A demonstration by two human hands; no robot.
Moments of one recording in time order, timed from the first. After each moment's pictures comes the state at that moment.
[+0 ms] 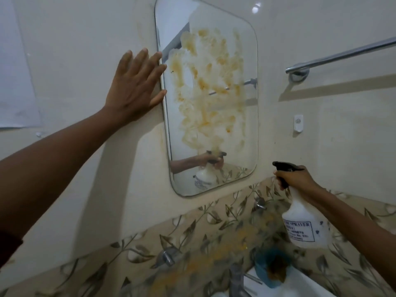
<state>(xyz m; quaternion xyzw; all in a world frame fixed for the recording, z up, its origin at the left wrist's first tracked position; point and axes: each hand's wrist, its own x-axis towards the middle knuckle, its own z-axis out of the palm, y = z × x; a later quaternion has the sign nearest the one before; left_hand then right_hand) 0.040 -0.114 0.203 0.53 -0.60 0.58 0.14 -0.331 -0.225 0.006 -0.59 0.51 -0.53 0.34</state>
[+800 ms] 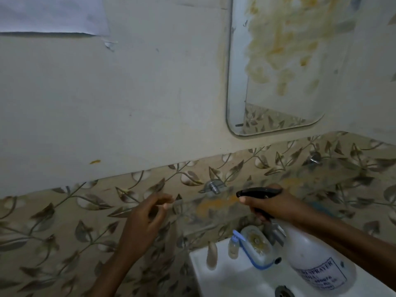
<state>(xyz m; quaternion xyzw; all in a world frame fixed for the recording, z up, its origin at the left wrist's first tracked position) 0.062 0.060 -0.158 0.65 -0.55 -0.01 0.52 -0.195 -0.079 -0.082 -0.78 0.38 -0.19 0.47</state>
